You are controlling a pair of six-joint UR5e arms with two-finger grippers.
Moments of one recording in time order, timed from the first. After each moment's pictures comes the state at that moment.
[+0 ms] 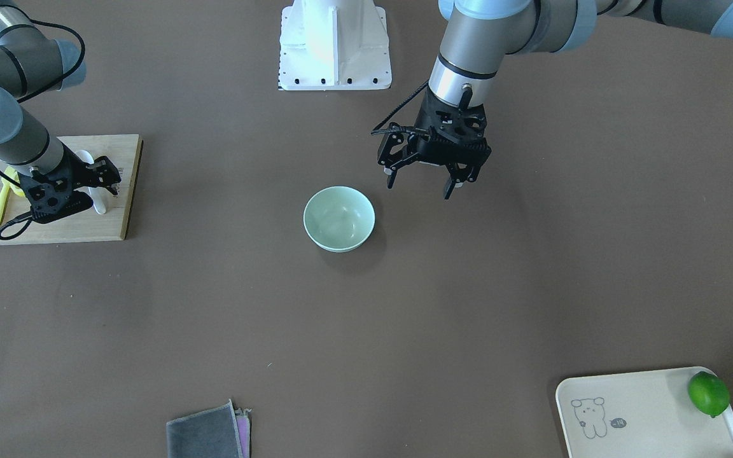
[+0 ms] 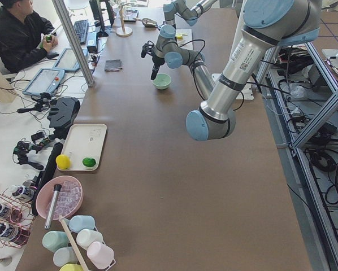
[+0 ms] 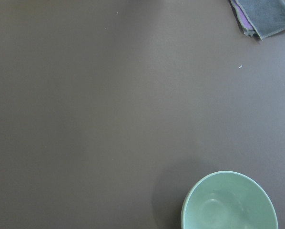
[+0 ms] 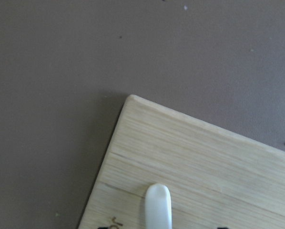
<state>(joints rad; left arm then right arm) -0.67 -2.19 -1.85 -1.68 -1.82 -1.04 0.81 -1.51 1.78 -1.38 2.17 0.48</state>
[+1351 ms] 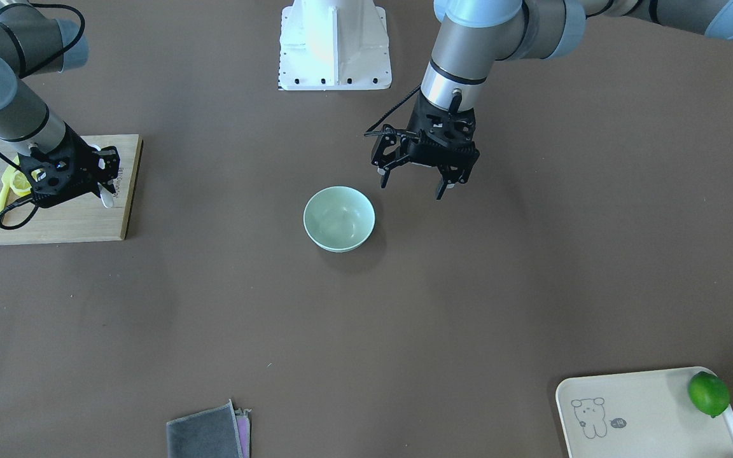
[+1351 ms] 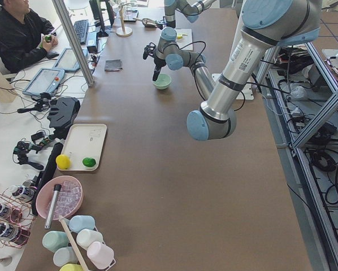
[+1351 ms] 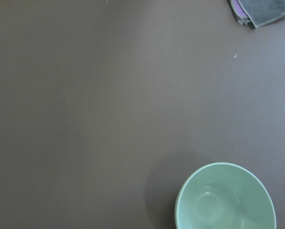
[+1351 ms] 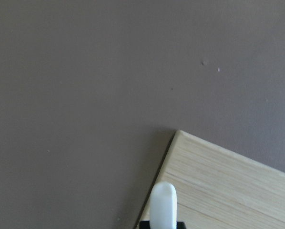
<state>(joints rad) -0.65 -2.18 -1.84 -1.70 -1.82 -1.04 0.85 -1.48 1.91 -1.40 2.17 0.52</state>
